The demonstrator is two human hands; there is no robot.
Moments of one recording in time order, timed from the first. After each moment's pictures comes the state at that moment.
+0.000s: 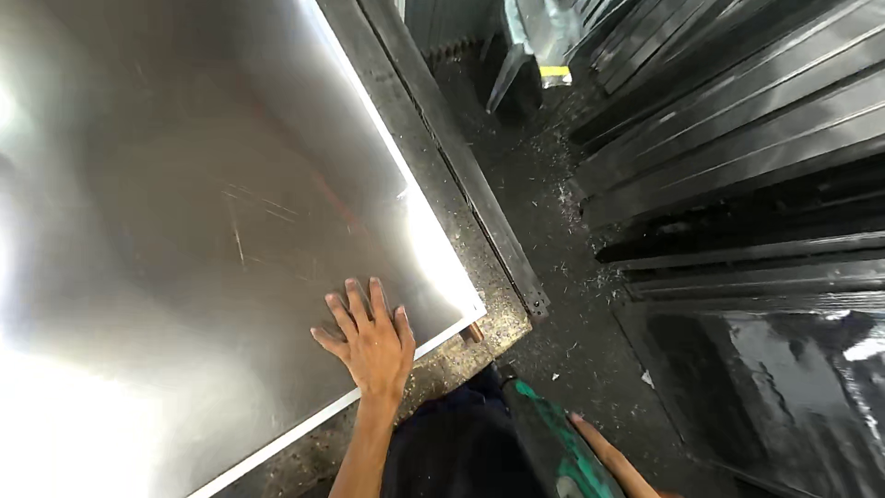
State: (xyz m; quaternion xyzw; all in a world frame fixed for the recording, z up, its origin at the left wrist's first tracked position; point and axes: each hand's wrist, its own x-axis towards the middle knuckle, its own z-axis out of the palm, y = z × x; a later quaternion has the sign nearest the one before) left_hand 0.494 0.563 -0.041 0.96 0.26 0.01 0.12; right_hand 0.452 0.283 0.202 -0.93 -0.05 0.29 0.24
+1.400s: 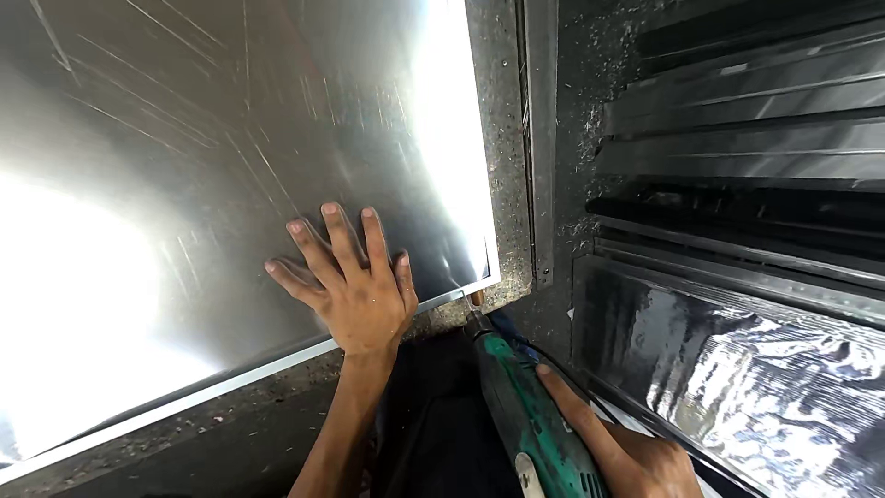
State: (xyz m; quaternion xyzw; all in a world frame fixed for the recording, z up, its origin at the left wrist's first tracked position) left_hand 0.505 0.561 -0.045 0.95 0.30 -0.07 0.10; right_hand 0.568 0.352 0.197 -0.87 -0.27 0.41 0.01
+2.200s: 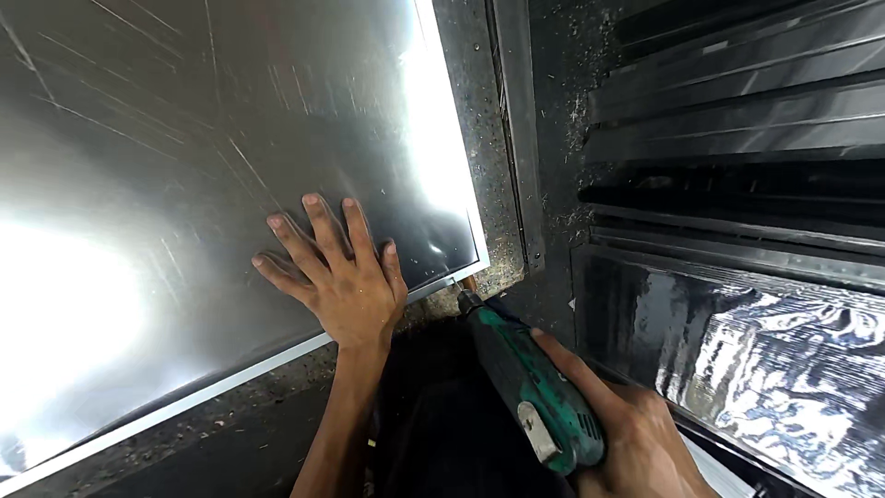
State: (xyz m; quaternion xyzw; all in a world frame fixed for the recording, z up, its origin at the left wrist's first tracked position) left_hand 0.506 0.561 -0.047 0.95 0.30 -0.06 0.11; right_hand 0.560 0.333 0.177 -0.90 -0.25 0.35 0.06
